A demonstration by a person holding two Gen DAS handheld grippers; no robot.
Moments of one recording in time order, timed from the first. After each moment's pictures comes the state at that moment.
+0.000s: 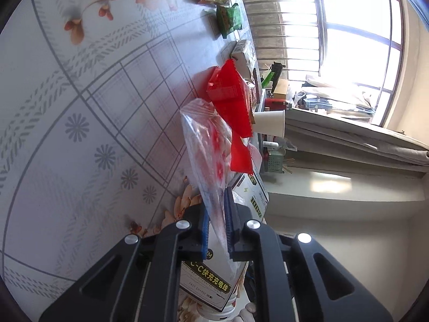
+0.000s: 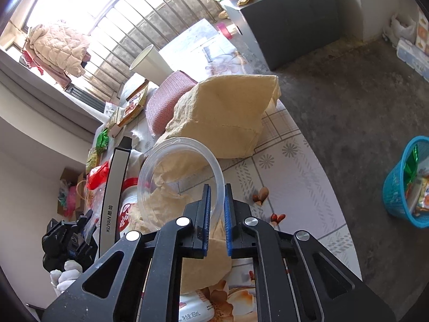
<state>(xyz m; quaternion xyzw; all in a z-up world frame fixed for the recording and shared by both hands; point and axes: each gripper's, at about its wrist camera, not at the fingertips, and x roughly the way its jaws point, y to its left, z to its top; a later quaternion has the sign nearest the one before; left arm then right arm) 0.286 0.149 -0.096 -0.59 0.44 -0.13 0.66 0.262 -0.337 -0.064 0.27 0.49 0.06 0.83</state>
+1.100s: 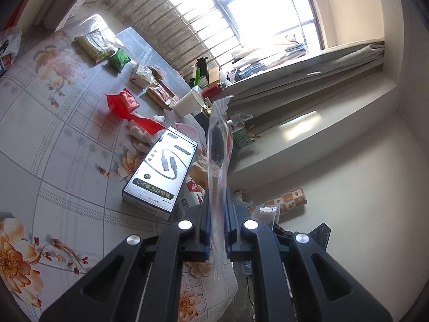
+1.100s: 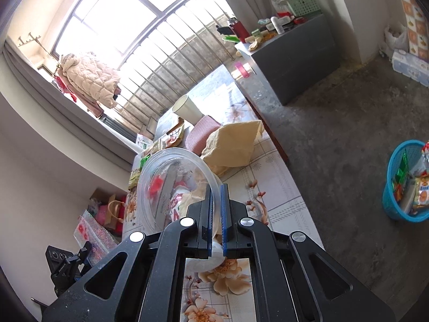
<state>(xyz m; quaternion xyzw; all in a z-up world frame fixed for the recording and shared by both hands) 0.153 0.110 0.041 -0.41 0.34 -0.26 0.81 0.166 -0.391 0.008 0.32 0.38 0.09 0.86</state>
